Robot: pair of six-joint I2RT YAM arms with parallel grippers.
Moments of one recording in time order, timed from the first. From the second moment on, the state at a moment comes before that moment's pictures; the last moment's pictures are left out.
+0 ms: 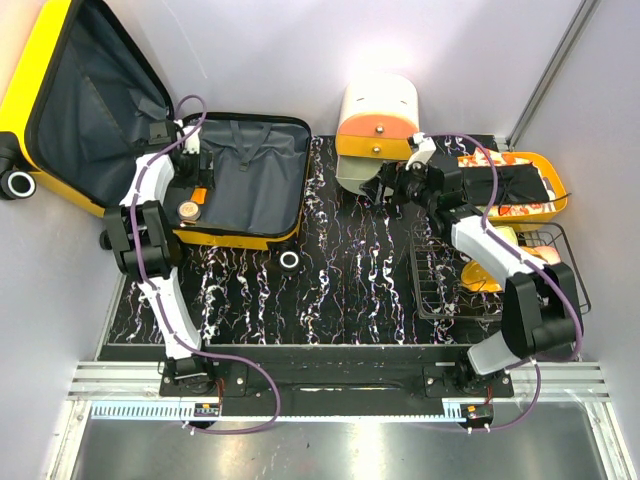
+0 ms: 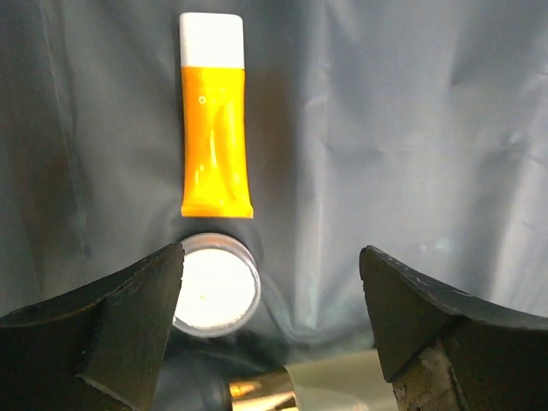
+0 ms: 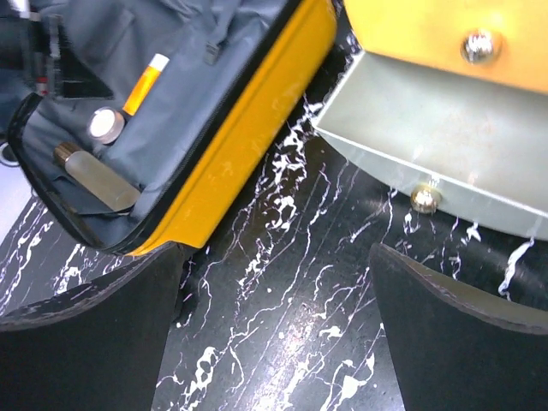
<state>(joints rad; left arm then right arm) 0.18 2.09 1.83 -0.70 0.21 0.20 0.29 1.54 1.03 0.21 -0.38 0.37</state>
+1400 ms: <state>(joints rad) 0.18 2.16 1.95 -0.65 0.30 0.19 0.29 1.52 1.19 0.11 -0.63 0.26</state>
